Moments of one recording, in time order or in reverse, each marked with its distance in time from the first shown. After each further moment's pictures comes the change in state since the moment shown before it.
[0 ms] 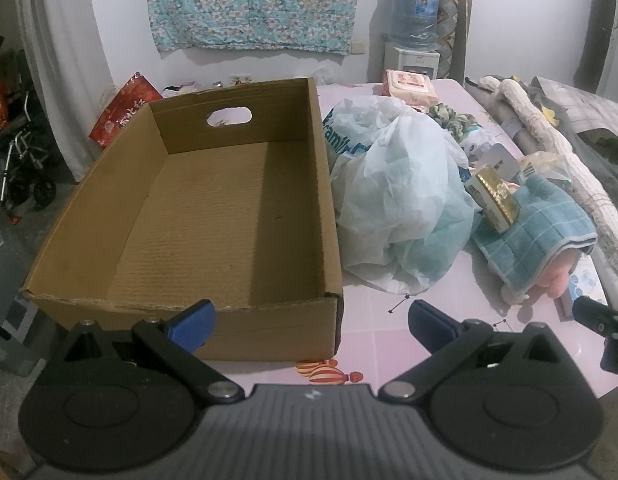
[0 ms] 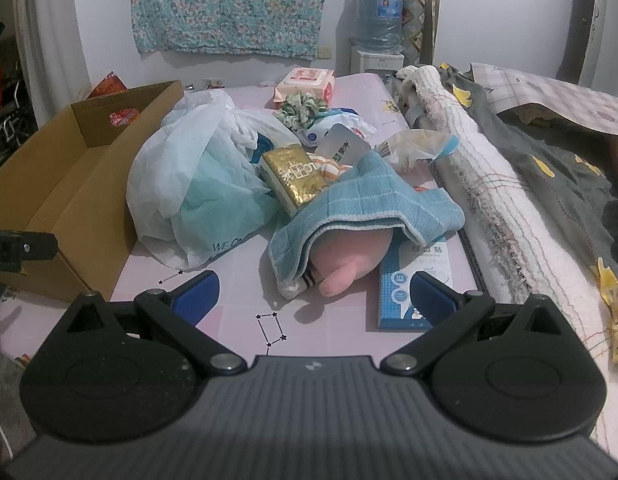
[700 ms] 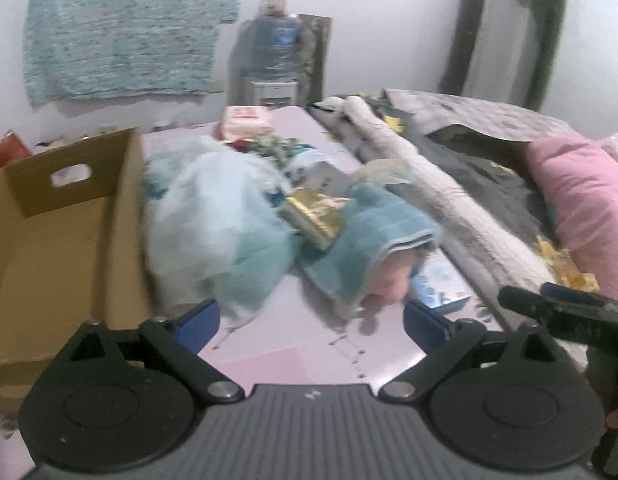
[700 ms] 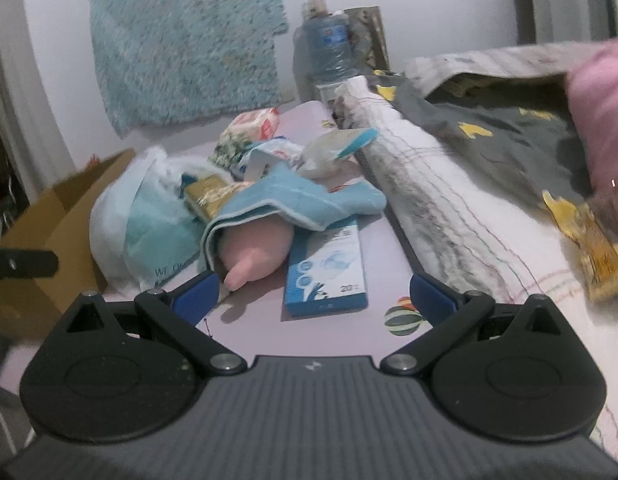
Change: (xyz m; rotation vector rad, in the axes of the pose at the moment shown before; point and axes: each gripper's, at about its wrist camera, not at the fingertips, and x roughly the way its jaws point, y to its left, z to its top) left arm -0.017 -0.080 -0.010 0.186 -0.137 -0.381; right arm -0.015 -0.124 -0.060 0.279 -0.164 0.057
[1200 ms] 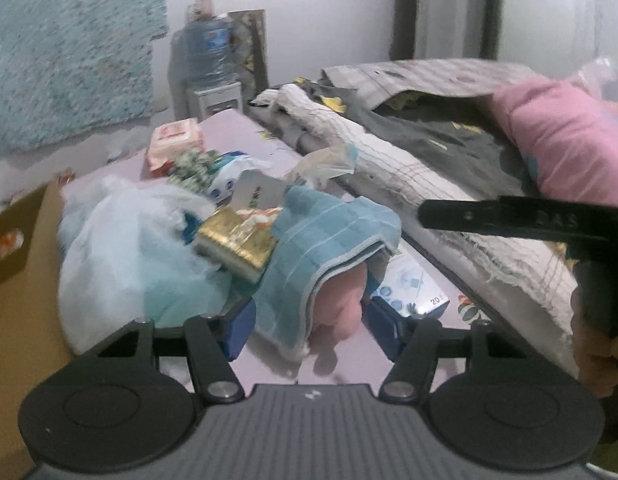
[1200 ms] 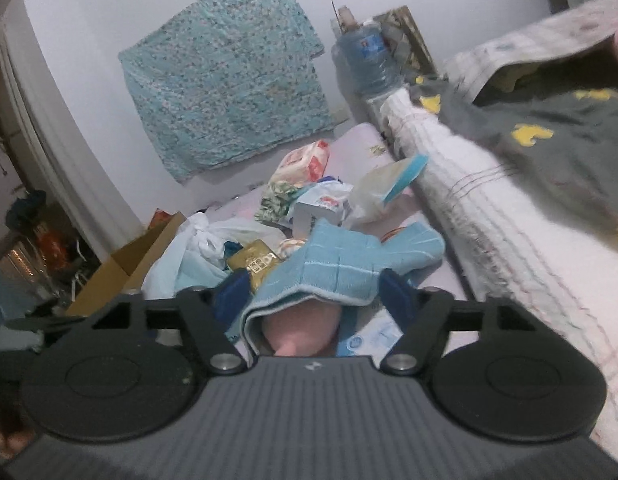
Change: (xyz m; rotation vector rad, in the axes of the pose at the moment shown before) left arm 0.072 -0.069 0.025 0.230 0.038 -0.026; right arm 0.052 -0.029 0.051 0.142 -0.025 0.251
